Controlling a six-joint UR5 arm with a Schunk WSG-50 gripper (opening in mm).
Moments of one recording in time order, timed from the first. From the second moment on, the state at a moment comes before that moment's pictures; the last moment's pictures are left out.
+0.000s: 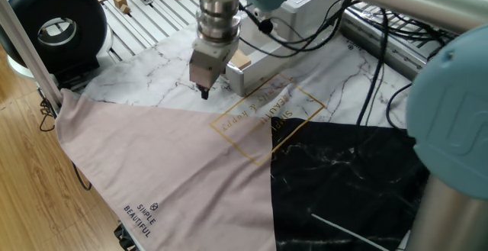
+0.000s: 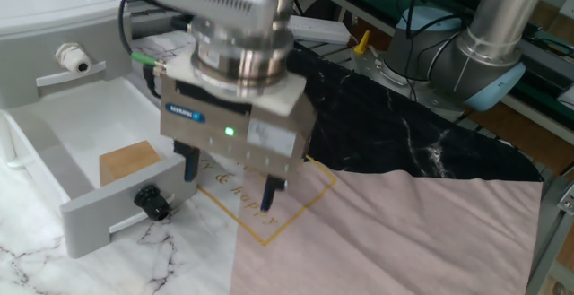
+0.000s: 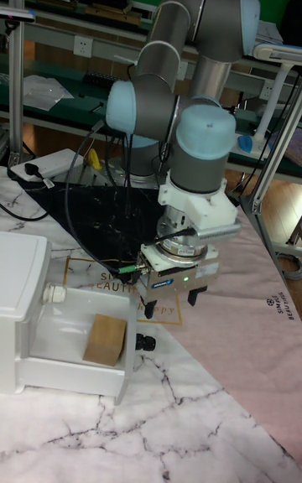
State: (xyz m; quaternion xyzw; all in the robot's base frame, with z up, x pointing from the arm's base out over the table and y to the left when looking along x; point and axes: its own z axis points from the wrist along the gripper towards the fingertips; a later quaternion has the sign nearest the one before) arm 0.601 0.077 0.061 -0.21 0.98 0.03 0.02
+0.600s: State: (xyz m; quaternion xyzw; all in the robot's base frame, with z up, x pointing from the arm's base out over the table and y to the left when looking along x) arm 0.617 0.093 0.043 -0.14 0.99 -0.03 0.01
